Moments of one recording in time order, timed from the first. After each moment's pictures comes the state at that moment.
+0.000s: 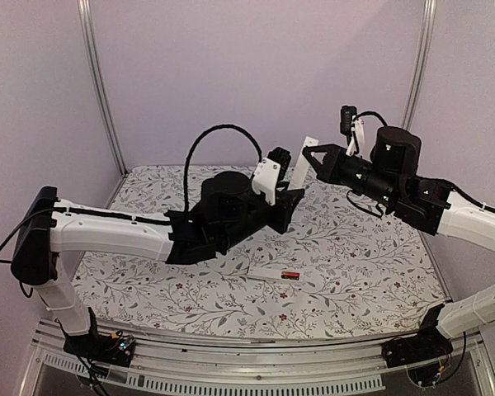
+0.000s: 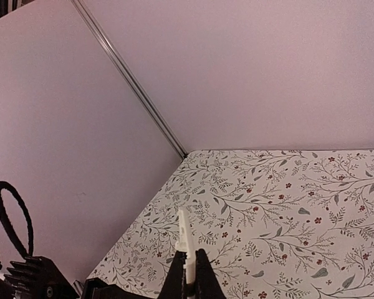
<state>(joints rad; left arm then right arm) -1.17 1.73 1.23 0.43 -0.39 -0.08 0.83 1.23 1.07 0.09 0.10 0.54</state>
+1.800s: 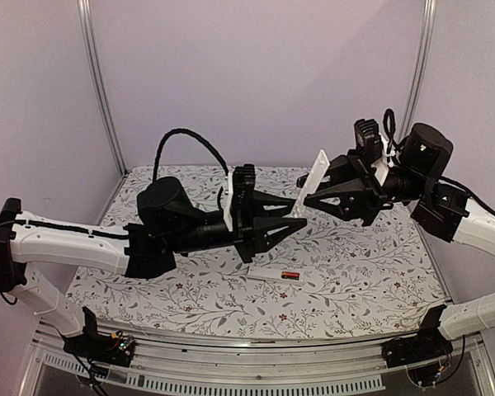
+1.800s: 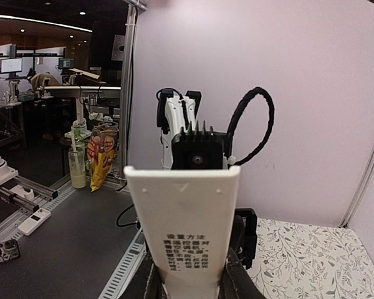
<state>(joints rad) -1.20 1.48 0.96 0.76 0.31 0.07 0.83 1.12 1.03 0.25 -0.93 0.00</state>
